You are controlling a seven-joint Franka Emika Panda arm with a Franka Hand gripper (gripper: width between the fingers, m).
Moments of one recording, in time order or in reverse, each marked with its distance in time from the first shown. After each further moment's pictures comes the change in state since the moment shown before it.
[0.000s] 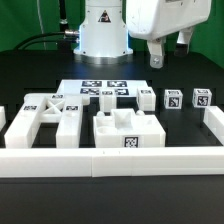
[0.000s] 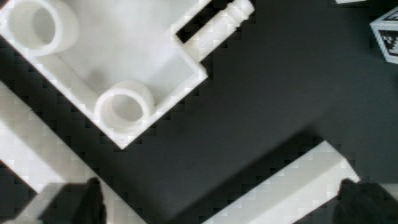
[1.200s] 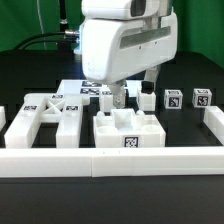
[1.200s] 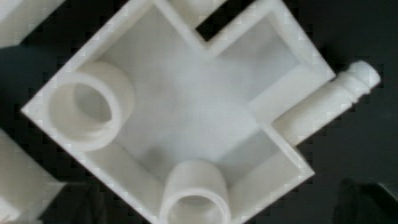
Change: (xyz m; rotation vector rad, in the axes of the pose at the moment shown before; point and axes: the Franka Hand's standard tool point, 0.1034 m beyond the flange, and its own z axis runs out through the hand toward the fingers) arm -0.034 0.041 0.056 -0.032 0.035 0.071
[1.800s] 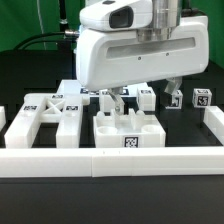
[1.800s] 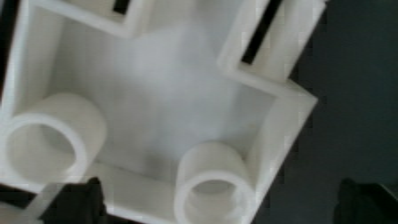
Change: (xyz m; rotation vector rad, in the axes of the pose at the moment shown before) arm 0.019 -0.003 0.012 0.033 0.018 0.524
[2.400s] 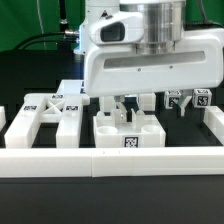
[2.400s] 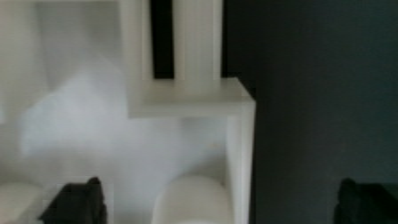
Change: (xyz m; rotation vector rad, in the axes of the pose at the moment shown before) arm -0.003 -0.013 0.026 0.022 0.012 0.245
